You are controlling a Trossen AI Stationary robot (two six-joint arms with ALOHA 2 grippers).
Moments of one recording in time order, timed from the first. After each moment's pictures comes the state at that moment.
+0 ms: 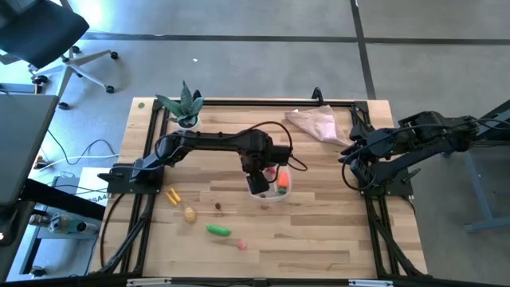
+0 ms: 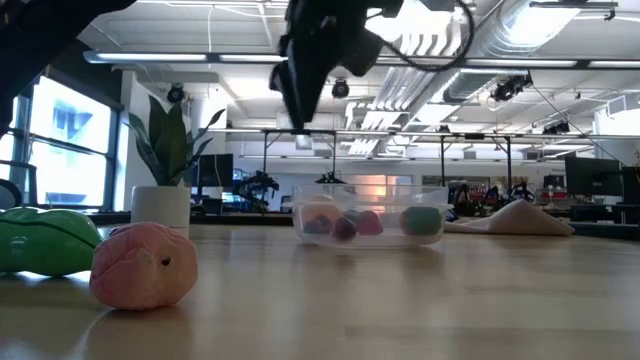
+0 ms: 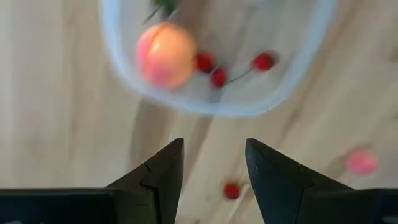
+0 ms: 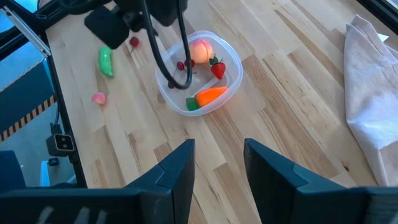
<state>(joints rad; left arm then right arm) 0.10 2.26 2.23 -1.58 0.05 -0.33 0.29 0.97 1.42 -1.37 0.25 0.76</state>
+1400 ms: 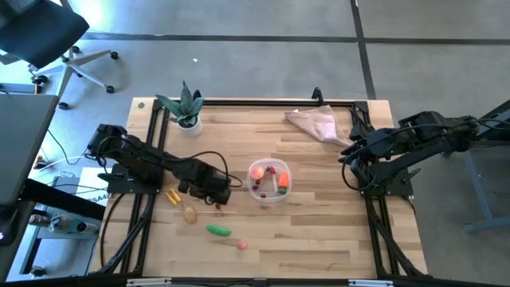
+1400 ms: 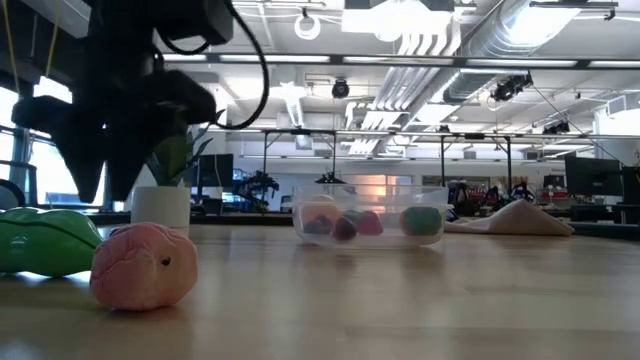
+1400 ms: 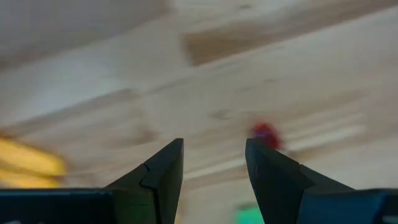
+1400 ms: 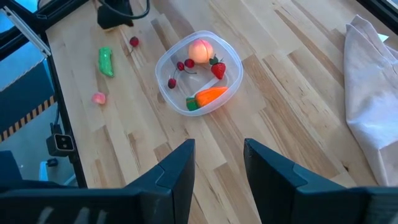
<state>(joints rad) -0.11 1.57 0.93 -0.85 0.08 -1.51 0.29 0.97 1.42 -1.37 0.25 0.76</state>
